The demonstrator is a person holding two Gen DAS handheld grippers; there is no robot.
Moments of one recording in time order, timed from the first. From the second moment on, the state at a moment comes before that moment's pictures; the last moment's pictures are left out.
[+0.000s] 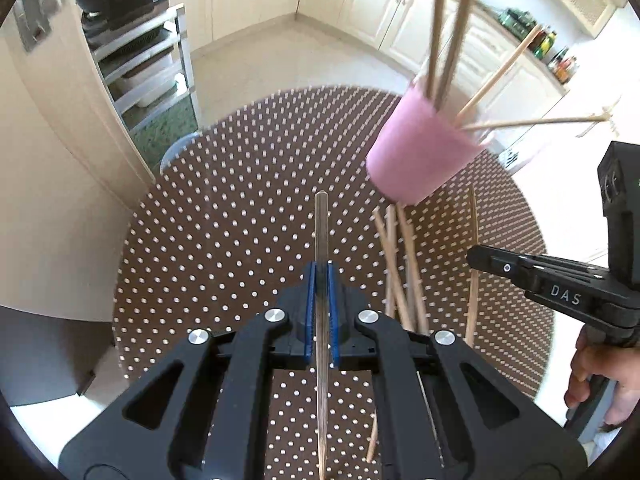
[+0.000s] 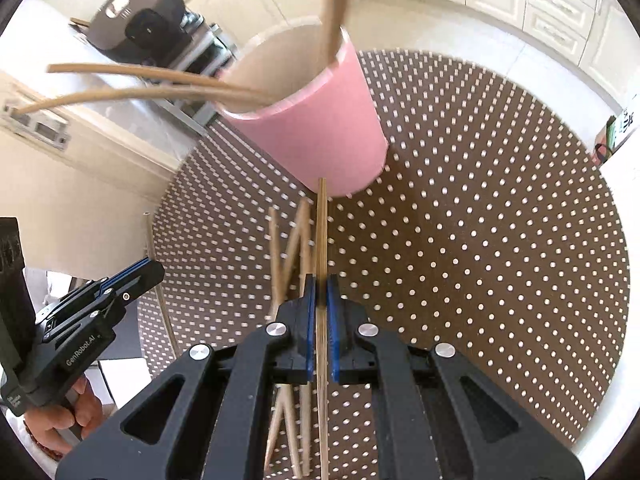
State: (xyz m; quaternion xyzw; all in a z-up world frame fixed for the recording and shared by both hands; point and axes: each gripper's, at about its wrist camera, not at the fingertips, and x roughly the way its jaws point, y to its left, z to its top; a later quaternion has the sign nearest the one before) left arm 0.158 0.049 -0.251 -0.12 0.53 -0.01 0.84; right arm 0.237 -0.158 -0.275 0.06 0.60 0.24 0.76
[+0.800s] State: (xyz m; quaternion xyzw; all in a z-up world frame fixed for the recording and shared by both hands) left arm 0.098 0.022 -0.091 -0.08 0.33 -0.08 0.94; right arm 0.155 -0.162 -0.103 0.05 0.39 0.26 0.88
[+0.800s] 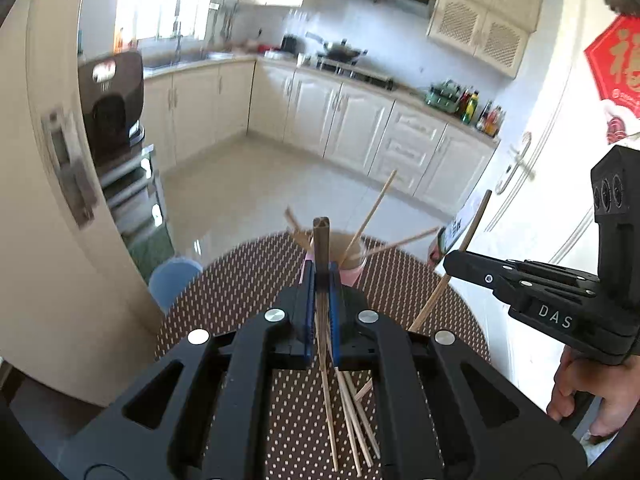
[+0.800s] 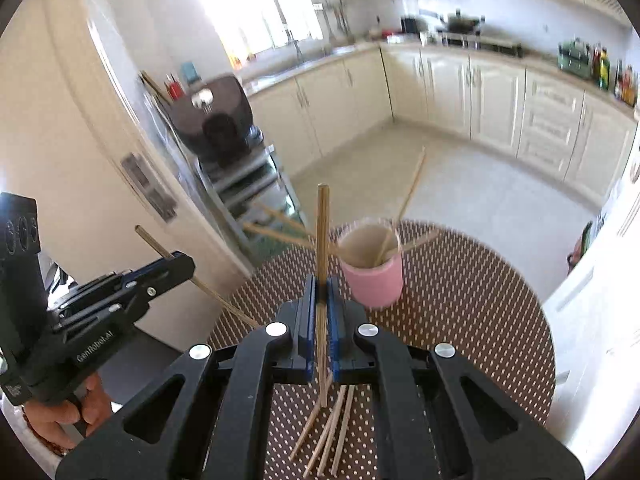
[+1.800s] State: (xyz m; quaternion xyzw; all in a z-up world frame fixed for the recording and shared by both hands) left arm 0.163 -0.006 -0.024 -0.08 0.21 -0.04 0.97; right arm 0.205 -0.184 -0.042 0.03 0.26 0.26 0.93
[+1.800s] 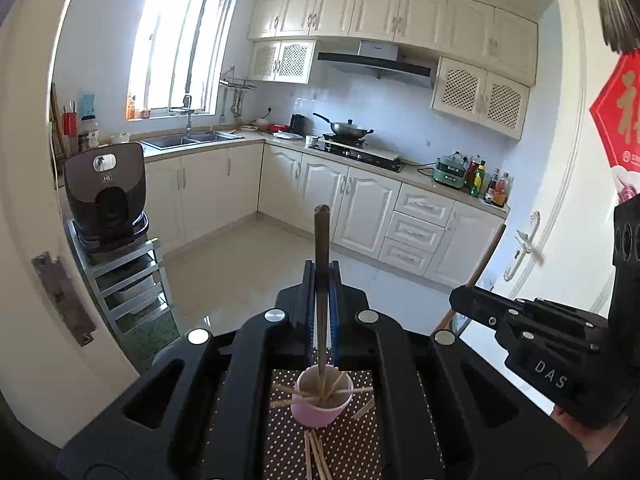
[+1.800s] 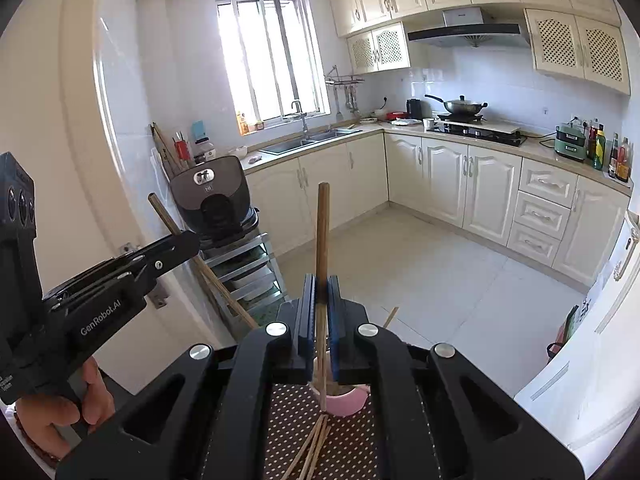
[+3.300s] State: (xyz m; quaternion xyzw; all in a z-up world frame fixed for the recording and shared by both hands) left arm 0.203 -0.030 -0.116 -0.04 0.29 0.03 0.95; right arm 0.268 -0.175 -0.113 0.03 0.34 0.30 0.89
